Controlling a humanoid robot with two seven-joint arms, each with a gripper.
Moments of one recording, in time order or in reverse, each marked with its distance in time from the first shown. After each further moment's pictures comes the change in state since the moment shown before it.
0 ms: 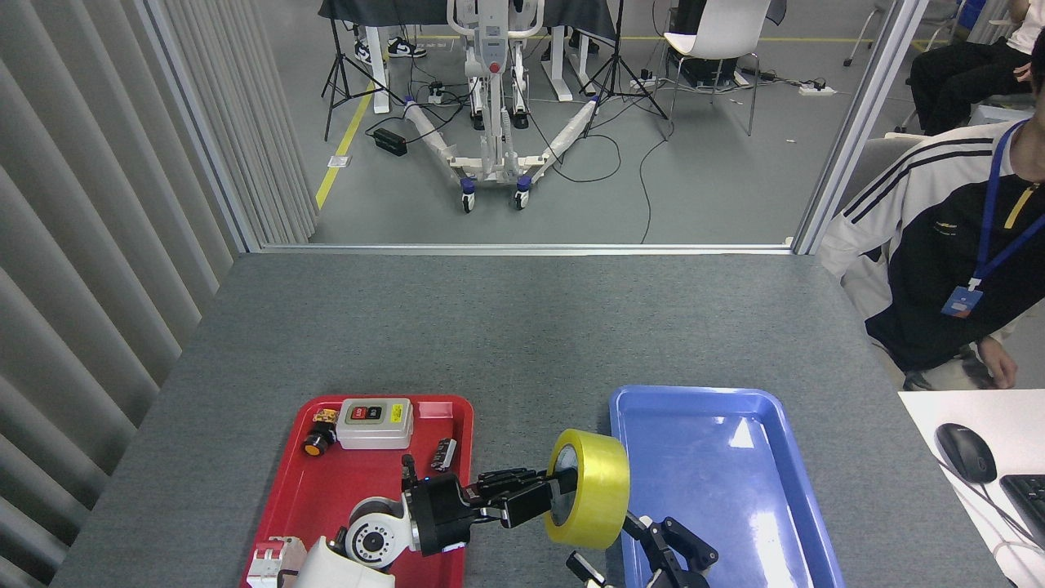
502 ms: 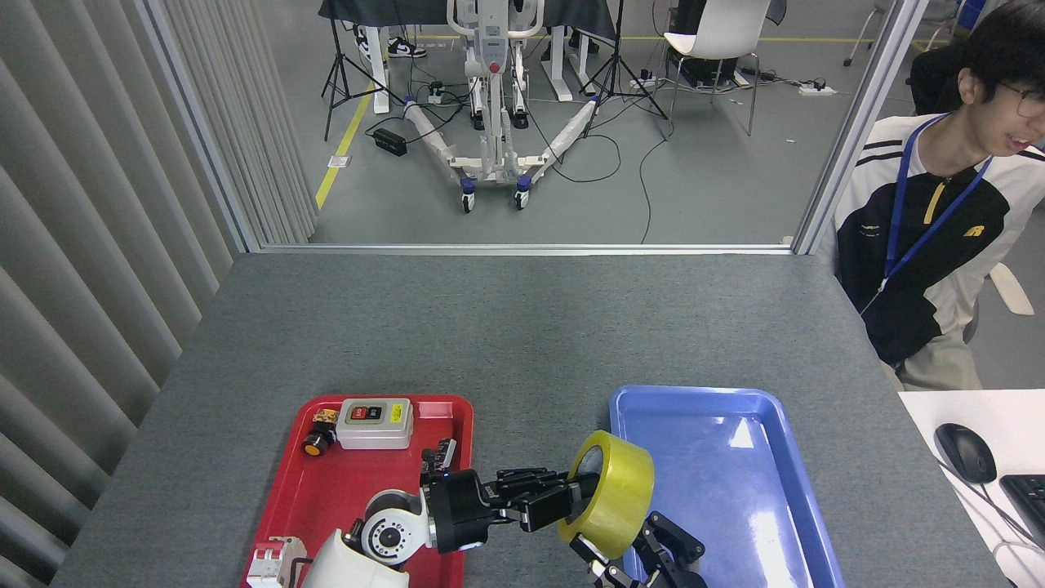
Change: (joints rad) left arm -0.001 -0.002 -0.073 -0.060 0.007 0.033 0.004; right arm 0.003 0.006 -0.008 0.000 0.002 -0.005 -0.020
